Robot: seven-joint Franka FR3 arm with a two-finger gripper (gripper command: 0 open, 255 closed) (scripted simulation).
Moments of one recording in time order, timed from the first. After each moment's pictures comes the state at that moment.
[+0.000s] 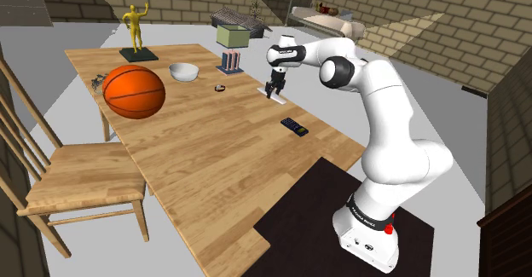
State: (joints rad) arm -0.58 1.02 0.12 -0.97 -0.10 1.99 -0.38
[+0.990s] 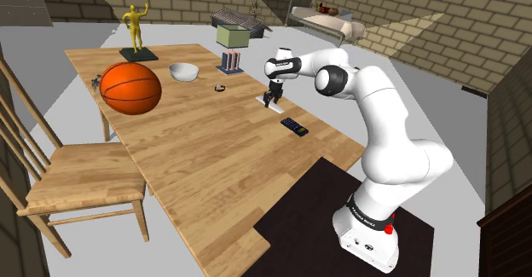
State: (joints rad) arm -0.57 1.12 0.11 -0.94 -0.10 2.07 -0.38
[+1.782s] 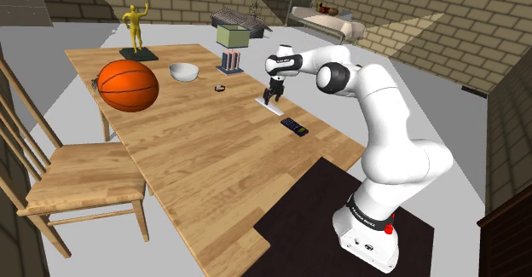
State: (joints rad) arm -0.58 1.09 0.11 -0.96 -0.10 2.05 -0.38
